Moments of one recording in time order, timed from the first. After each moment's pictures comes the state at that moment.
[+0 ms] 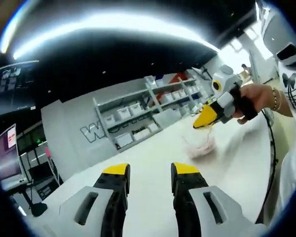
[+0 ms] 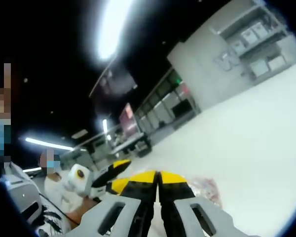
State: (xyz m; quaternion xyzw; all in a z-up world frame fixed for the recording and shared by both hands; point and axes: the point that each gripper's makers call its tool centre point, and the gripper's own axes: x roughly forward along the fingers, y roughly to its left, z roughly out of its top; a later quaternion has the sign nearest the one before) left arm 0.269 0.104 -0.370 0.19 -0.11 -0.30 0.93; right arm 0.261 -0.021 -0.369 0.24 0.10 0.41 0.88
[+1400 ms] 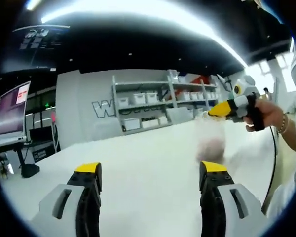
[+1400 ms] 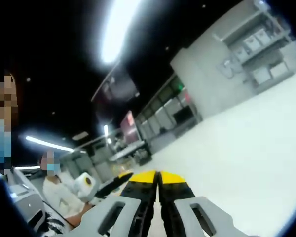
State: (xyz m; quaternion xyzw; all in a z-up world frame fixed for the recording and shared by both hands) left arm 0.288 0.135 -0.390 0.07 -0.03 -0.26 0.96; right arm 0.273 -0.030 -0.339 0.23 0.07 0.41 0.88
